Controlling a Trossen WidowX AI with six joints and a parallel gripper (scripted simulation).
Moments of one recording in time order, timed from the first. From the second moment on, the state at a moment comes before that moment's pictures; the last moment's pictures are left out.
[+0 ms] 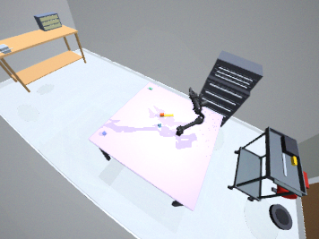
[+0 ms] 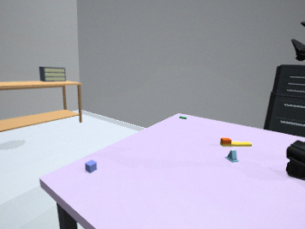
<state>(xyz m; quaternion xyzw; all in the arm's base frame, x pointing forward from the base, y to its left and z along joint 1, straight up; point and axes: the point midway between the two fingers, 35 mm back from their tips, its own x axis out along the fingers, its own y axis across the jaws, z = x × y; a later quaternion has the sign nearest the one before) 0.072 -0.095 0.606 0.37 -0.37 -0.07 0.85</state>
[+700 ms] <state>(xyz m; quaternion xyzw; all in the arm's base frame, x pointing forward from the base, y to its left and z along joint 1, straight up) 0.138 -0.035 0.596 0.32 -0.33 -0.06 0.89</state>
